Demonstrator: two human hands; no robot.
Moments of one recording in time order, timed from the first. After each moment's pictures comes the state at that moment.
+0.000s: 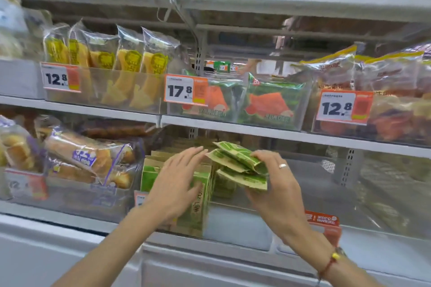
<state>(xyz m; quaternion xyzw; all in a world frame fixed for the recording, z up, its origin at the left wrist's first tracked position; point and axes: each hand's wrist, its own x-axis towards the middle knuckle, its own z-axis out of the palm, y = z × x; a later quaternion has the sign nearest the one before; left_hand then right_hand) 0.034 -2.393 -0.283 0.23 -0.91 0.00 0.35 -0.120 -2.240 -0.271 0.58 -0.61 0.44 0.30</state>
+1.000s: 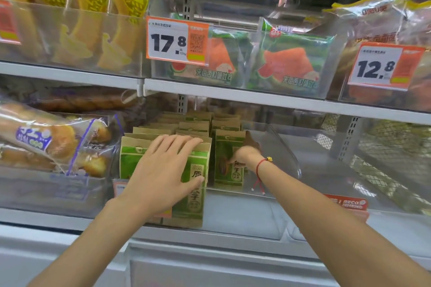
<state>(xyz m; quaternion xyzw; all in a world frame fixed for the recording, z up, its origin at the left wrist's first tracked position) 0.027 -2.435 -0.307 0.23 -0.93 0.08 0.29 -0.218 -2.426 -0.306 0.31 -0.91 0.26 -0.12</state>
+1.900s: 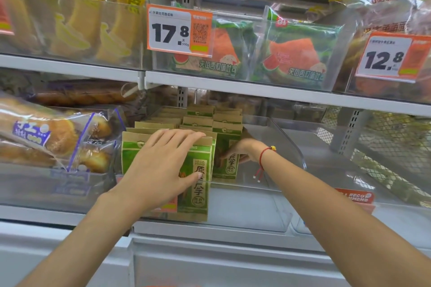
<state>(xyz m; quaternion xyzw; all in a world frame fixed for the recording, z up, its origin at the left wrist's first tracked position) 0.035 -2.442 -0.305 0.18 -0.93 0.08 0.30 -0.219 -2.430 -0.305 0.34 -0.84 0.34 -0.25</state>
